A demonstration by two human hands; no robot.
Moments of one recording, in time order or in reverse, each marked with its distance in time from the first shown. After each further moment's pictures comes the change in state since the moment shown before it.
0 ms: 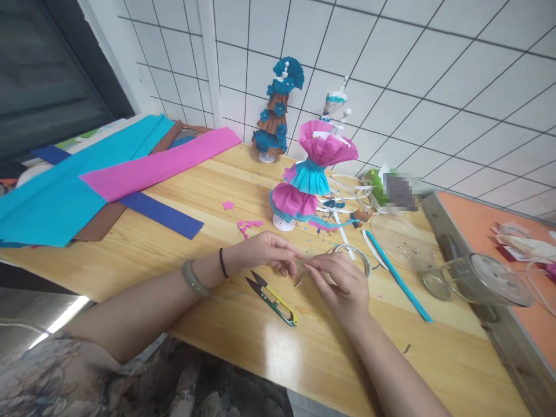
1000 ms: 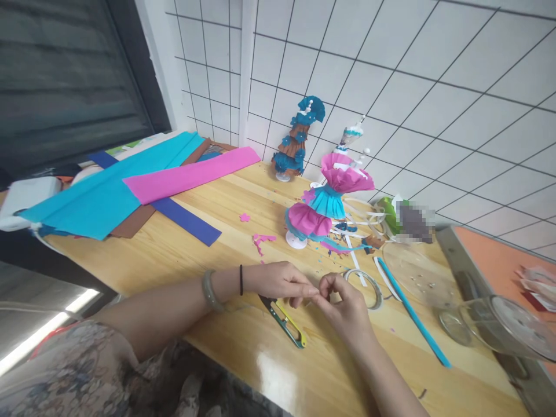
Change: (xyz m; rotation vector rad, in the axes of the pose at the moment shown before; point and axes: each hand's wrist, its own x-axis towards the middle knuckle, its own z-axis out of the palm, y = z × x) left_hand -0.007 0.005 0.012 0.611 -0.112 0.134; right_hand -0.002 0.000 0.010 0.030 -0.175 0.343
